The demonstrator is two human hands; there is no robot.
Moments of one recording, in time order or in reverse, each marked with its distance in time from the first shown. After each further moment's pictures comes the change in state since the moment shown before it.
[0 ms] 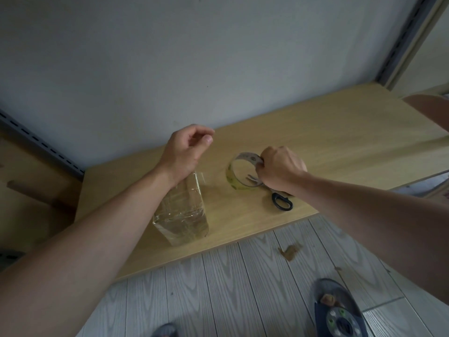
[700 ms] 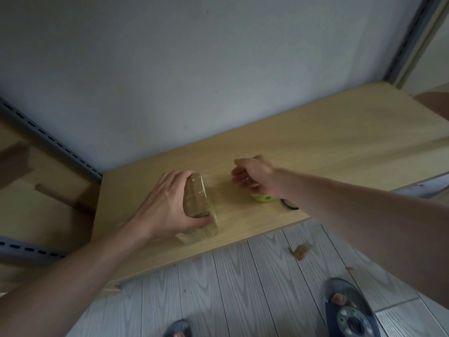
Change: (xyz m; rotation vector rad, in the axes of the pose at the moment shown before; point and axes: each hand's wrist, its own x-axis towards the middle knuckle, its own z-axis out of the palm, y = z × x) left_hand -0.097 -0.005 -0.040 0.845 -0.229 0.031; right_hand -0.009 -0.050 -0.001 1.036 -0.497 0.344
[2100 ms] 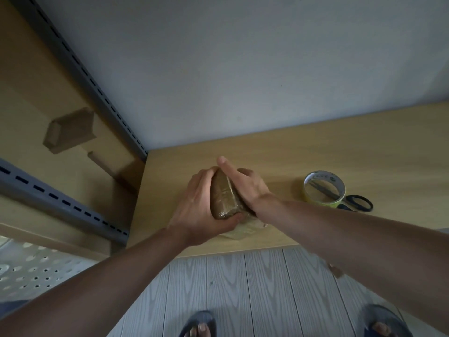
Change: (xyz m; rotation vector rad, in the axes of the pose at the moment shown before) left_hand -0.043 -0.049 0.020 -0.349 0.245 -0.144; right_hand 0.003 -0.005 0.149 -0.203 -0.025 -0.205
